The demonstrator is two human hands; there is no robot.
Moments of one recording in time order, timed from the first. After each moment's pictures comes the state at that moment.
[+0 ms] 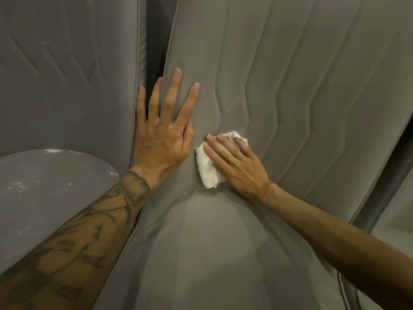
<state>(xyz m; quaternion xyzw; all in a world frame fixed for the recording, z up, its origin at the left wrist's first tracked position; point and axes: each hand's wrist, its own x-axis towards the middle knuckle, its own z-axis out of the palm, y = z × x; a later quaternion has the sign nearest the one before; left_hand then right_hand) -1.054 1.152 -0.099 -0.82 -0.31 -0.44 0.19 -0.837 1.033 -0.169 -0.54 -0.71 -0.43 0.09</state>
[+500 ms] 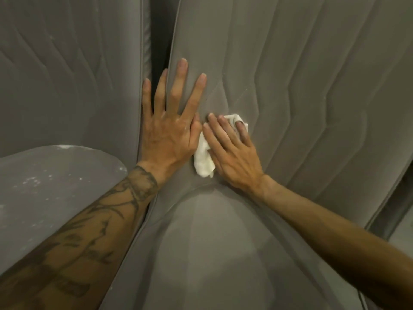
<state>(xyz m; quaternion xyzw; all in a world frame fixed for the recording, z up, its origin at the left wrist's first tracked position) -1.052 1.154 -0.099 -0.81 -0.32 -0.45 0.20 -0.871 1.064 -0.163 -0.56 -0.68 -0.42 0.21</state>
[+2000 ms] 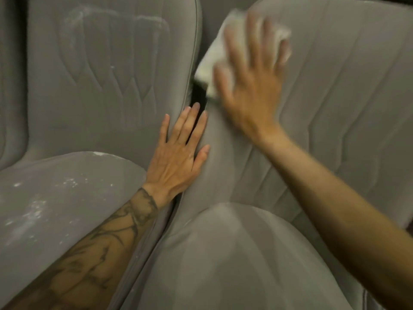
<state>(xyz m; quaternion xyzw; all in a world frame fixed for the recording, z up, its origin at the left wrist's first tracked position) -1.100 1.164 -0.106 -0.85 -0.32 -0.40 0.16 -0.928 1.127 0.035 -0.64 -0.55 -0.47 0.27</state>
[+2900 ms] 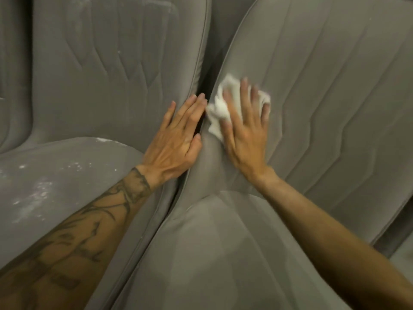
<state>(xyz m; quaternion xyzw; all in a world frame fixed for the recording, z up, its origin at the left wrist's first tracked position) -1.126 1.153 -0.085 -0.89 -0.25 -0.38 0.00 -0.932 1.090 -0.071 -0.64 -0.62 -0.35 0.29</state>
